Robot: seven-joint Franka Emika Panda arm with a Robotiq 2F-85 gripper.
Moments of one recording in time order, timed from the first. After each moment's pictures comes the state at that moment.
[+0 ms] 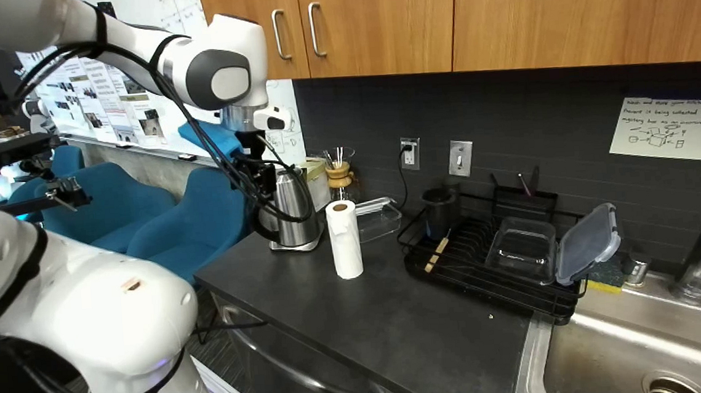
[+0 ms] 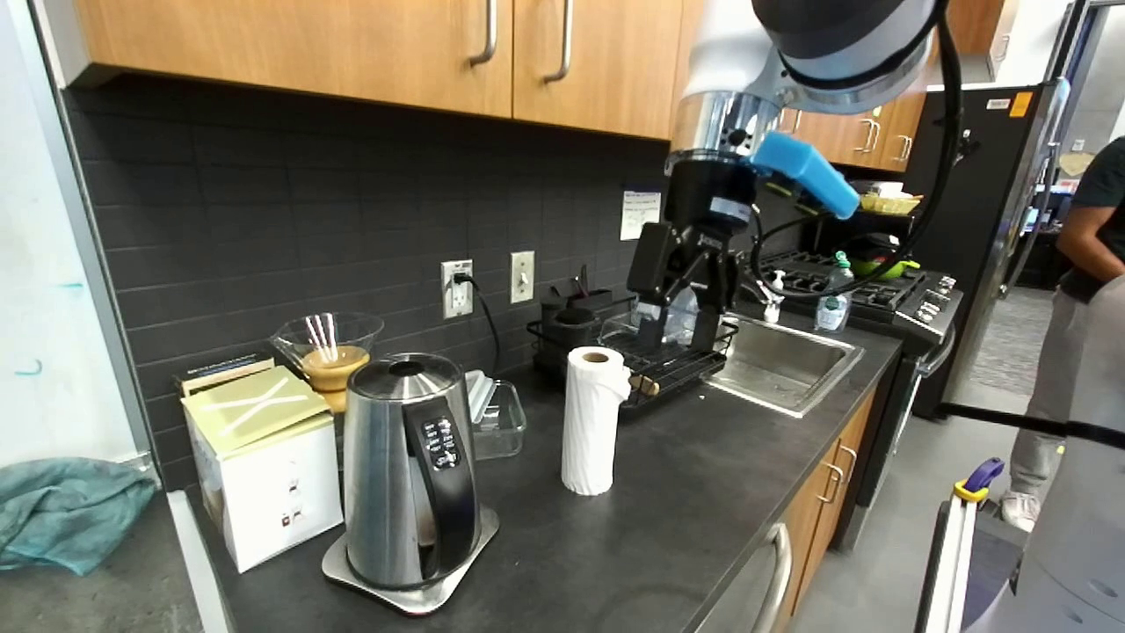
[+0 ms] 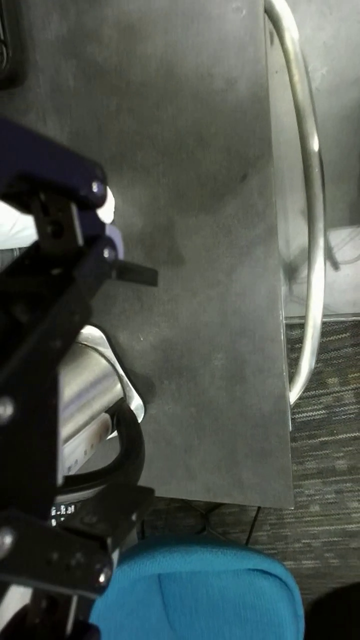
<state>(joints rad) 0.14 -0.60 0.08 -2.65 0.34 2.05 0.14</state>
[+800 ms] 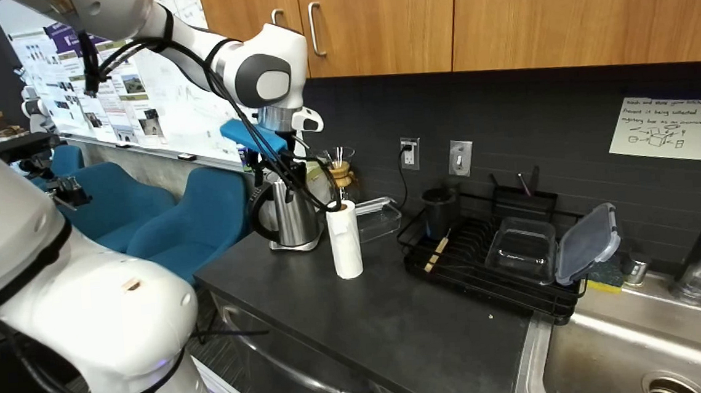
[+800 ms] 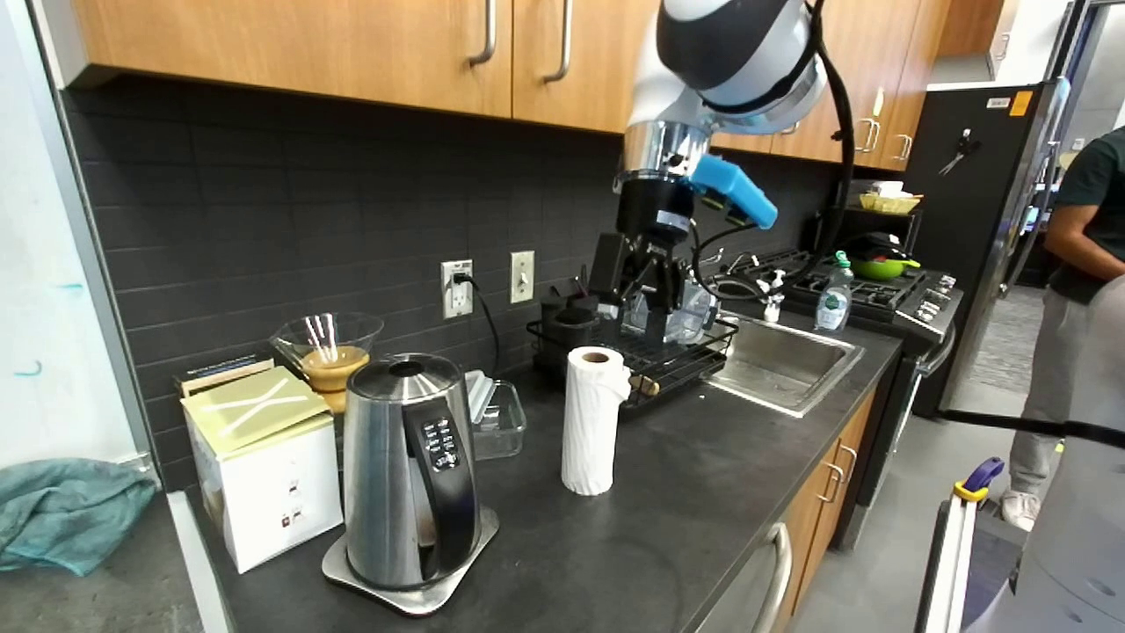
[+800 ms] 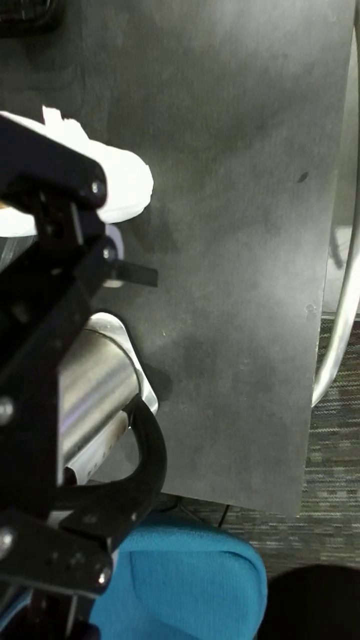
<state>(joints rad) 0.13 -0.35 0.01 -2.49 0.35 2.06 -0.07</state>
